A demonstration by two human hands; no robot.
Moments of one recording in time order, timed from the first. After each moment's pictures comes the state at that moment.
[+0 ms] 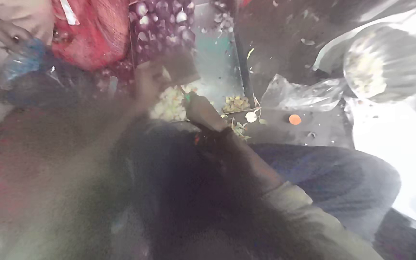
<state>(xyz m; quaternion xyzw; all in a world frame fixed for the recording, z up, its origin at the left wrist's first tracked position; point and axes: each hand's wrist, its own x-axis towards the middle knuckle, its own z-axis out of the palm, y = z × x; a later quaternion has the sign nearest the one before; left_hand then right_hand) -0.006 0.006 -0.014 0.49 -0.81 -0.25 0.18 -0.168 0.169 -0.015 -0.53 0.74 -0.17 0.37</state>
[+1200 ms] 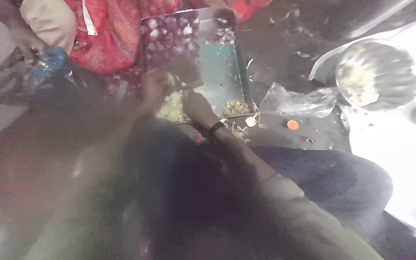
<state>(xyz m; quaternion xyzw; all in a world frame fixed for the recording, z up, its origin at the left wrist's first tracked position) 0.002 0.005 -0.019 0.48 -0.80 -0.26 0.24 -0.156 0.200 0.041 -0.55 0.73 -0.18 0.35</state>
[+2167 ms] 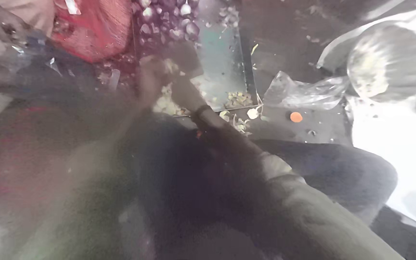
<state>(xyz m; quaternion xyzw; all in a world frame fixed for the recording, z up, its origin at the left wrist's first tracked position) -0.002 0.014 -0.027 0.51 -0.78 -0.26 0.25 -0.137 0.136 0.122 -0.50 0.73 -0.01 0.46</state>
